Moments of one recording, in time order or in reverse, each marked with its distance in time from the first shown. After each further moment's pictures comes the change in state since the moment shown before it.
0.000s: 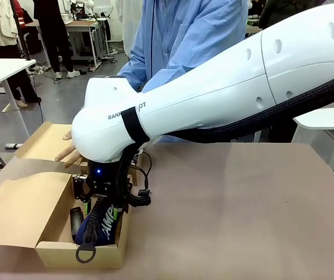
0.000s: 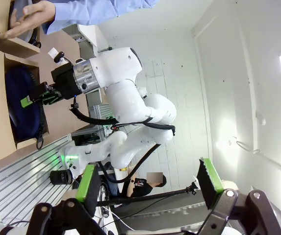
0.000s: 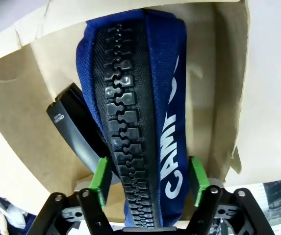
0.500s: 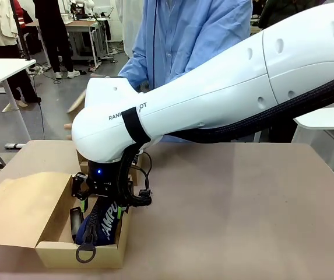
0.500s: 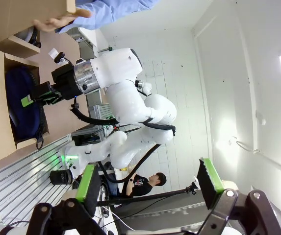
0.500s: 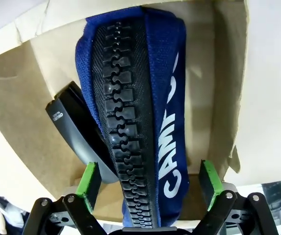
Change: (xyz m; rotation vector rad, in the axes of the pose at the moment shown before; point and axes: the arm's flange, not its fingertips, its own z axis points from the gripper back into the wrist) left arm 0.000 0.000 0.000 0.000 0.000 0.000; right arm -0.001 -0.001 0.001 0.001 -0.003 0.012
